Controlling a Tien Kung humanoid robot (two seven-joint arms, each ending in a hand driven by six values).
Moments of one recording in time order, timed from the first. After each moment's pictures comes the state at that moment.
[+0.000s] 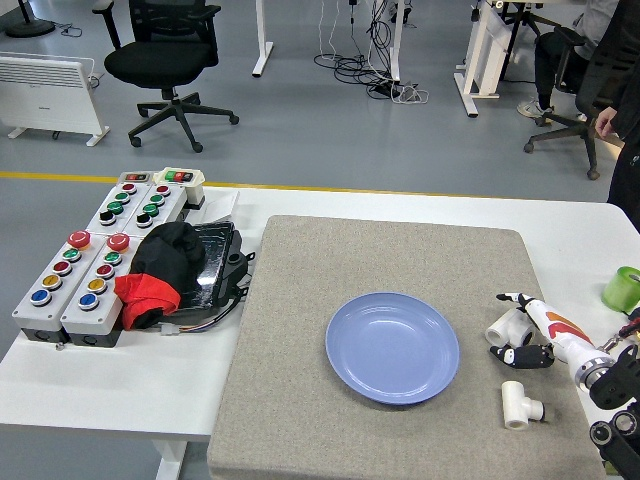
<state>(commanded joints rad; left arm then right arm) -0.23 0.05 -1.29 -0.18 1.74 -0.02 0.35 0.53 -0.29 0.94 0.96 -1.72 -0.14 -0.06</state>
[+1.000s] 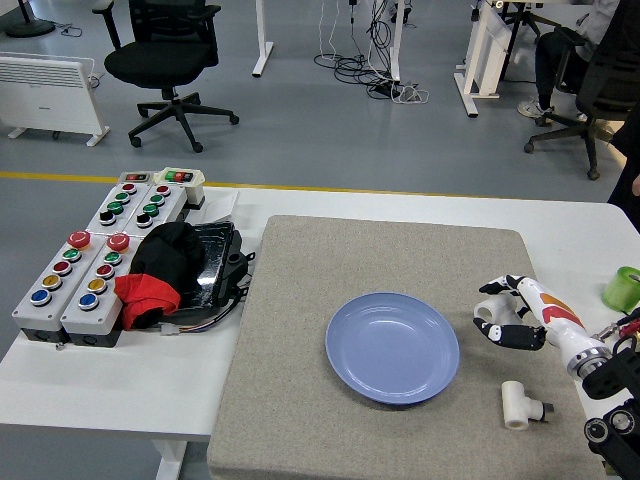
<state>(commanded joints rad) -0.22 0.05 -1.29 -0.18 1.76 -0.02 0.35 0.51 -0.30 0.93 1.13 -1.66 -0.25 -0.01</state>
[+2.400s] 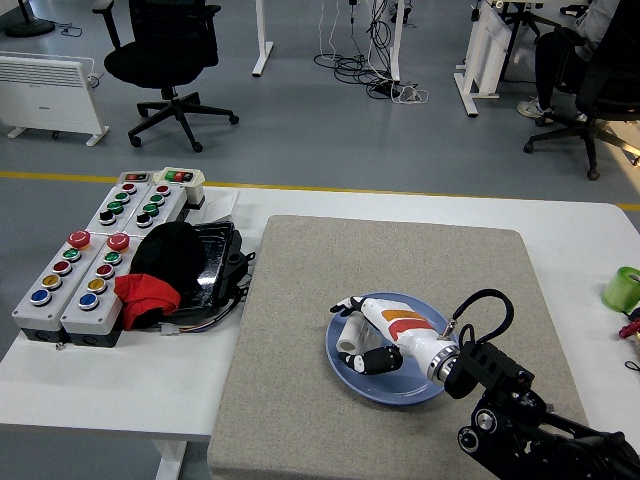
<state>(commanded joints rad) -0.23 0.05 -1.28 -0.18 1.74 -0.03 0.36 0.76 -0.09 0.49 1.03 -1.62 -0.24 -0.03</state>
